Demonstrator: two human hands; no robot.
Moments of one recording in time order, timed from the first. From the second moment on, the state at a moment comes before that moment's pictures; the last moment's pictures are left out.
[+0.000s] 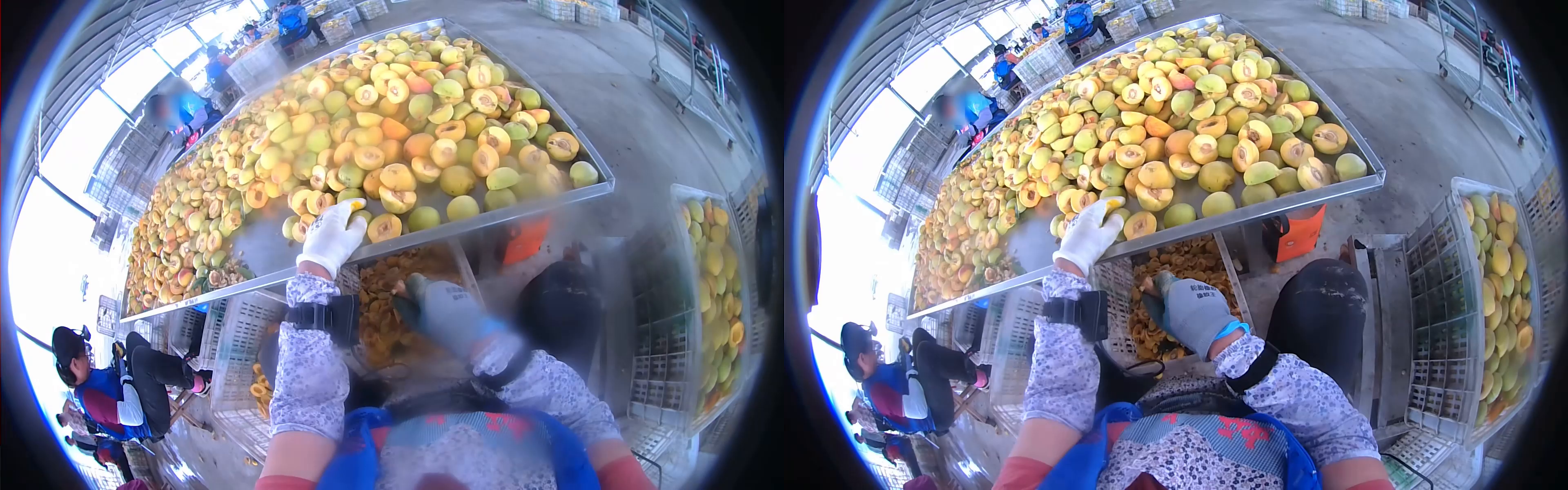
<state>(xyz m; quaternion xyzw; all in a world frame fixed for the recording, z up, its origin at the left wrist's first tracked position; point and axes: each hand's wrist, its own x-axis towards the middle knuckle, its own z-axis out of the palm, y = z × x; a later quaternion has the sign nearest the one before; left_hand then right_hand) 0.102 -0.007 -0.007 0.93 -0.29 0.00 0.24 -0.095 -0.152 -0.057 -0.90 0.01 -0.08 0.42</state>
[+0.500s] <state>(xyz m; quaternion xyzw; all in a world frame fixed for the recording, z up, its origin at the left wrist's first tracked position) 0.056 0.028 0.034 0.64 -0.18 -0.15 0.73 -0.084 -0.145 -0.023 -0.77 0.02 -0.26 0.58</state>
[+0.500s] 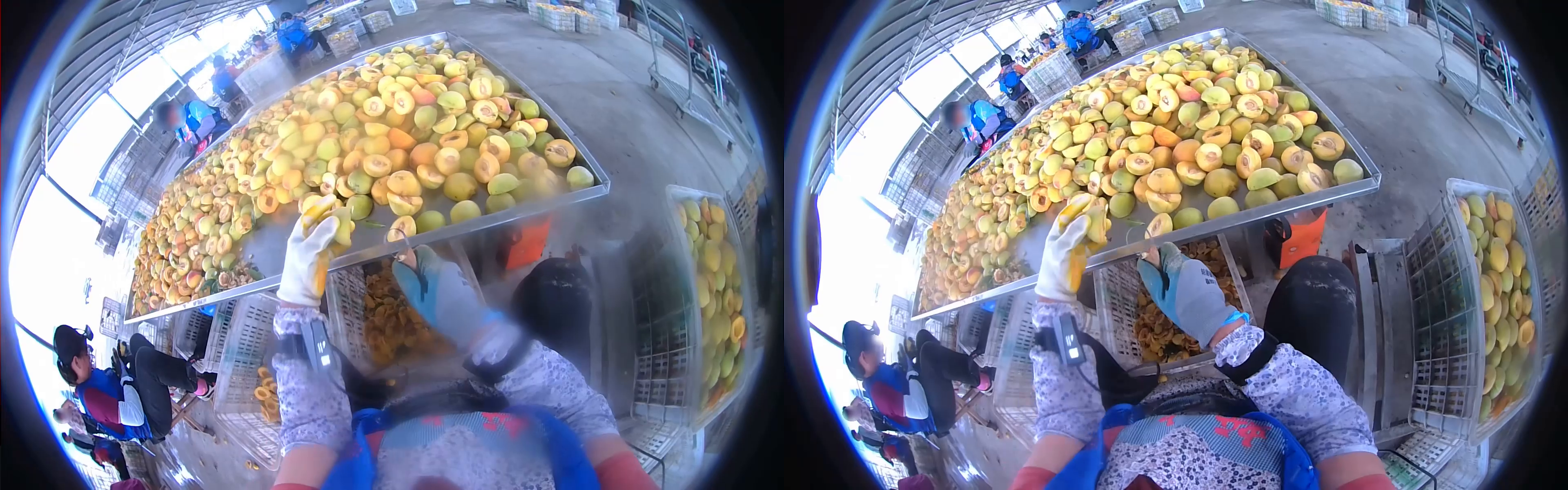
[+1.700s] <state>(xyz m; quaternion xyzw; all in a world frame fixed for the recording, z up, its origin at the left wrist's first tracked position) -0.022 -0.004 0.008 0.59 -0.11 -0.05 0.80 -0.084 -0.129 -0.026 -0.86 -0.05 -0.20 0.46</state>
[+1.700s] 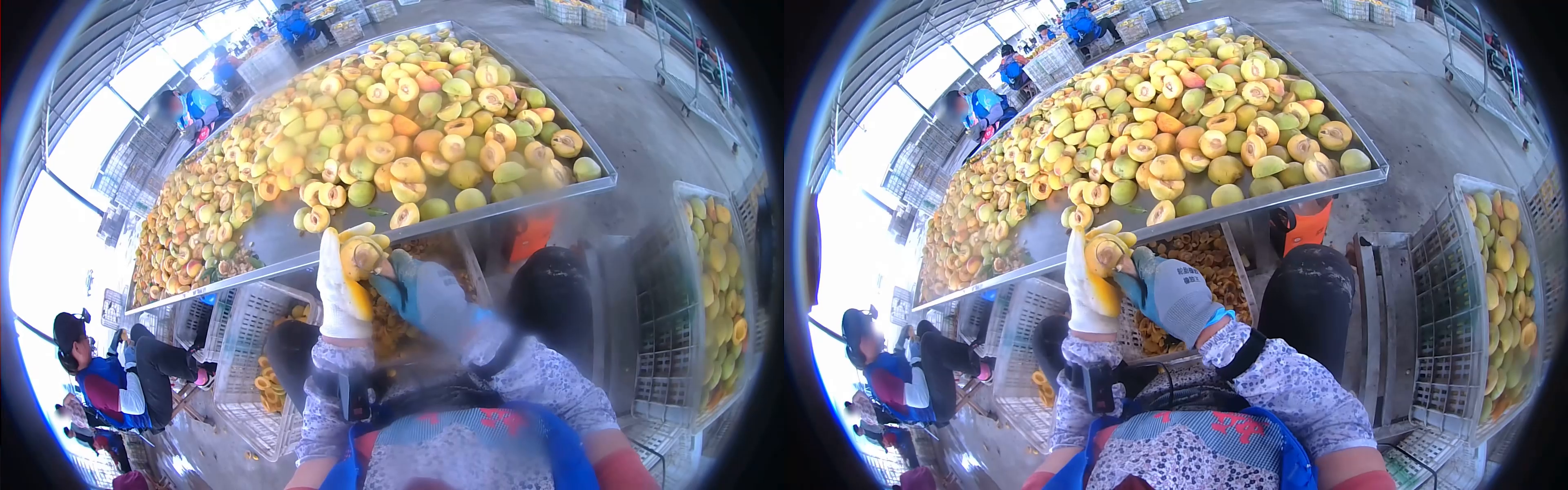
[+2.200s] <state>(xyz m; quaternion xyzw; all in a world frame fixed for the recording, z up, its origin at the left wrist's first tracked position) -0.030 -0.007 0.008 0.58 -0.07 -0.01 0.81 -0.085 -0.115 -0.037 -0.81 -0.08 -0.14 0.56</state>
